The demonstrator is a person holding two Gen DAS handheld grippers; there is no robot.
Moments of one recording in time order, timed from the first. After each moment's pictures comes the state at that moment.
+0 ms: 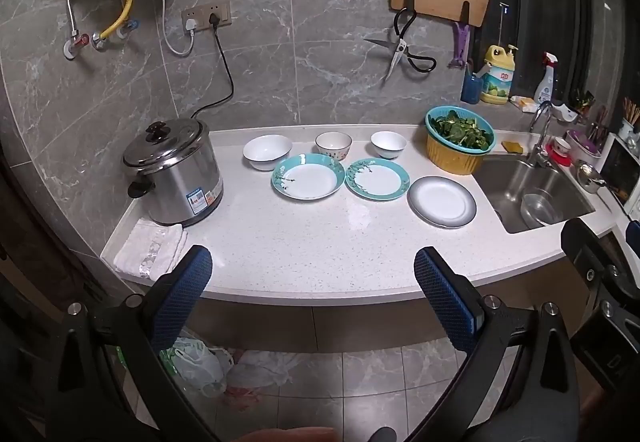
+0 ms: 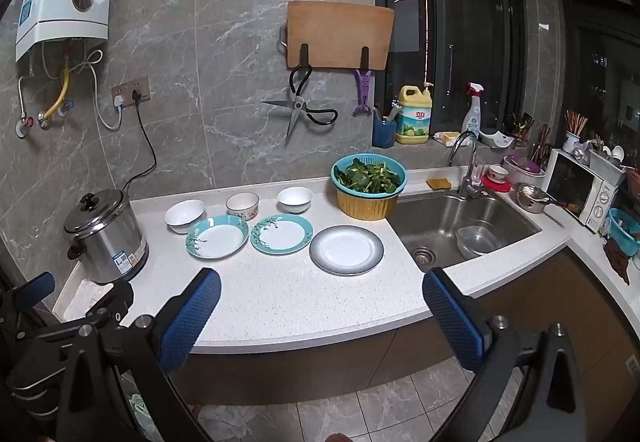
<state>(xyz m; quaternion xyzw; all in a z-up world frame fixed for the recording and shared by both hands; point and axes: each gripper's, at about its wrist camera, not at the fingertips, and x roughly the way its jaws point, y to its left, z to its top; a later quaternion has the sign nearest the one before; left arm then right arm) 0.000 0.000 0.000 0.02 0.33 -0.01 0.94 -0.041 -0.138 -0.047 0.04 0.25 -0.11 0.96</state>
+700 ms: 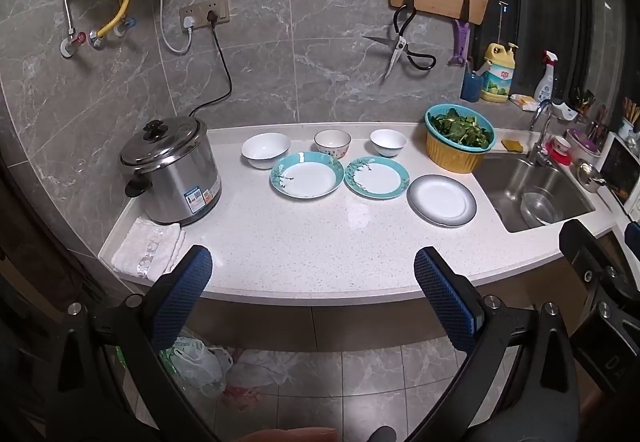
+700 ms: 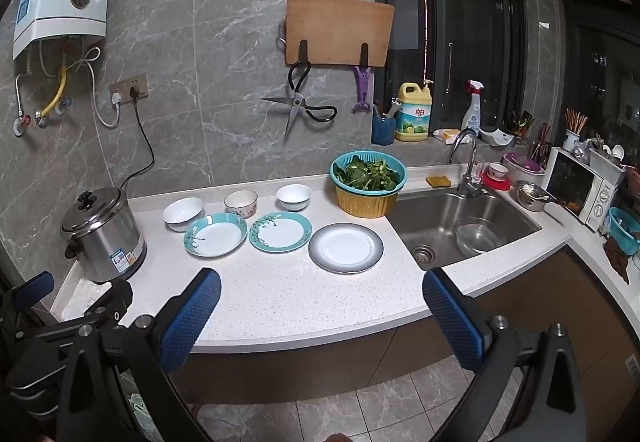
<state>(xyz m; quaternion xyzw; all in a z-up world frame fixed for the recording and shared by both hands) 0.000 0.000 0.000 0.02 0.34 -0.01 0.94 -0.037 -0.138 -0.048 0.04 0.25 -0.11 0.96</state>
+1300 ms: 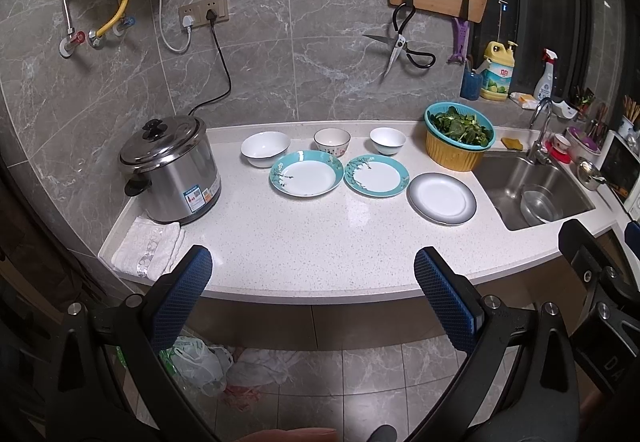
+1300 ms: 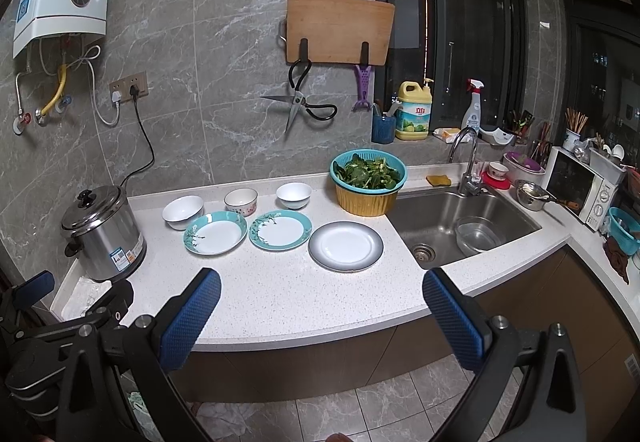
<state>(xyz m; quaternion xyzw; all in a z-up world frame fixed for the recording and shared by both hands) 0.000 0.000 -0.001 0.02 0.34 -0.01 0.94 -0.038 -0.138 -0.047 0.04 0.25 -0.11 0.96</state>
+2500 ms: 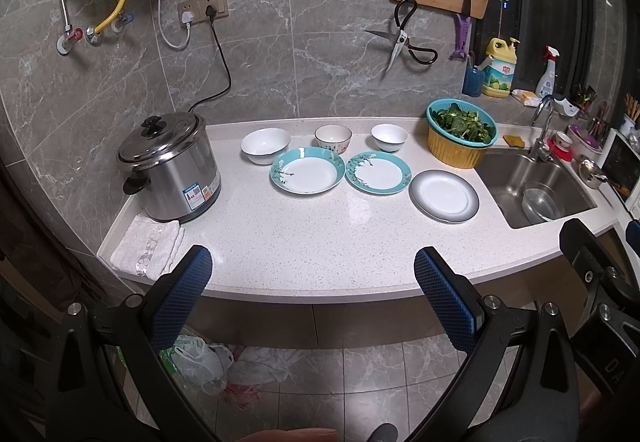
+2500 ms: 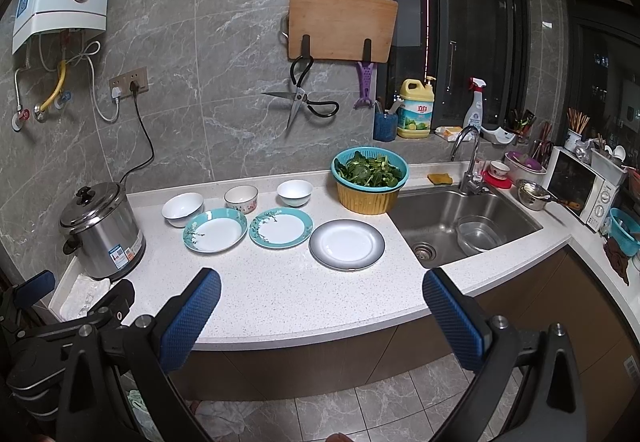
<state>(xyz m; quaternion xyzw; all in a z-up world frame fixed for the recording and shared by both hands) 0.000 0.000 -0.001 0.02 0.34 -0.01 0.94 -0.034 -0.136 -0.048 0.04 0.26 -0.11 0.96</state>
